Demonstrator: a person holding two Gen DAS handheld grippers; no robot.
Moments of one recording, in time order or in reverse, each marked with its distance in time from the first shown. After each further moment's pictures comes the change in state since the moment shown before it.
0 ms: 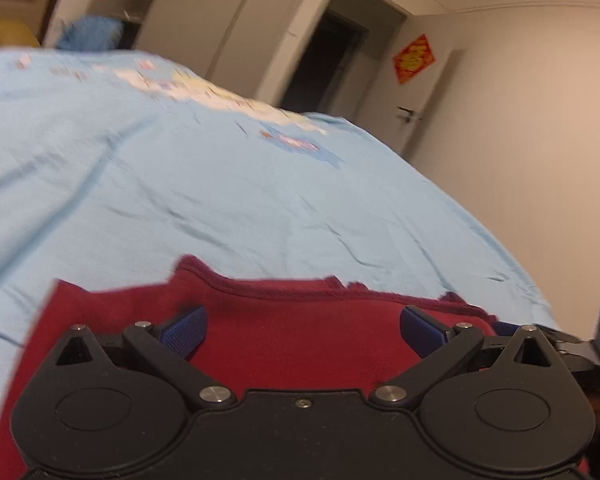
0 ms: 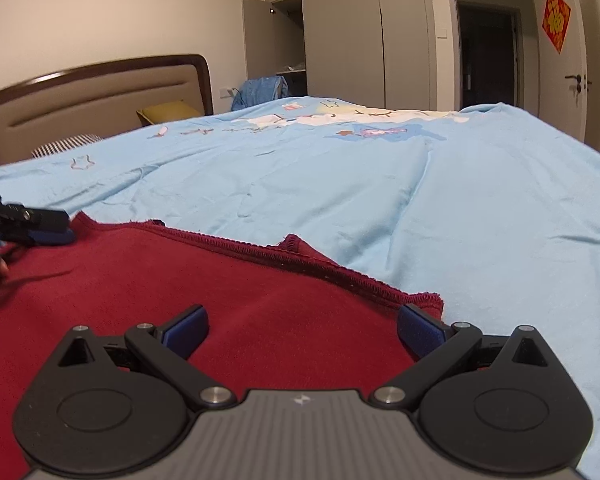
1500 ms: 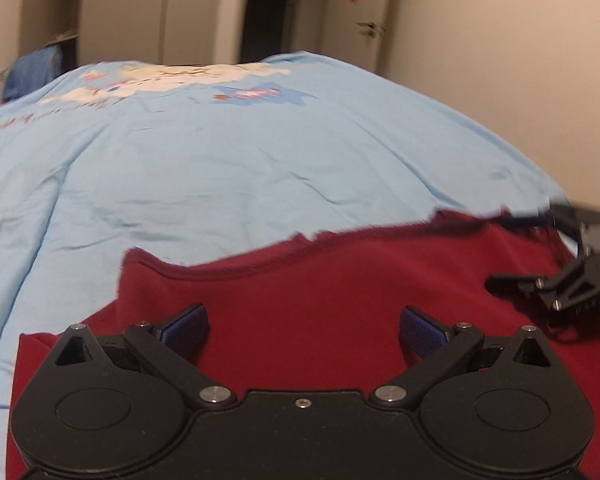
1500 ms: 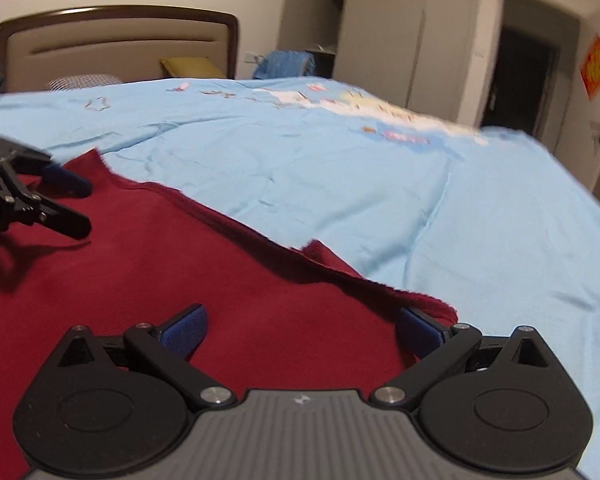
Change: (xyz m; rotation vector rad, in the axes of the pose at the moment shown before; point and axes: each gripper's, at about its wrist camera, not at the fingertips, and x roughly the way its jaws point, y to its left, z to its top) left arm 0.033 -0.029 0.010 0.244 0.214 0.000; right arm 0.013 0.025 0.013 -0.145 0.084 -0.006
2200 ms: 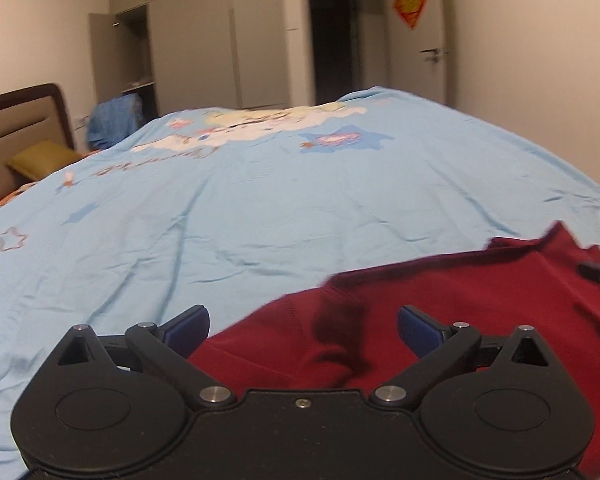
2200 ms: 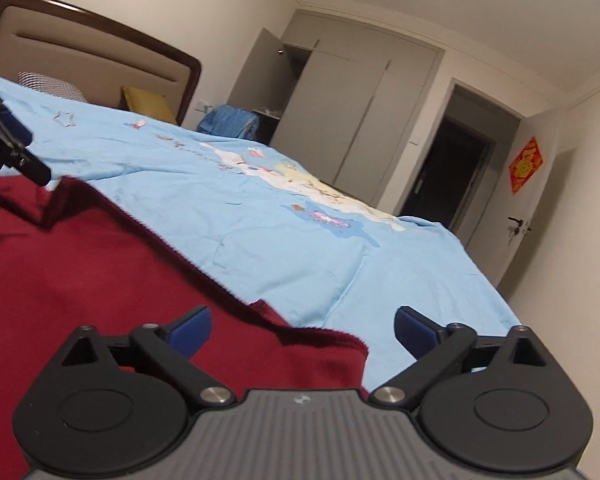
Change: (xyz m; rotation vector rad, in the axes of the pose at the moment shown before) left arm -0.090 -0.025 0.007 0.093 -0.096 0.269; right arm -0.088 0.055 -0.012 -0.203 -0.227 -0.297
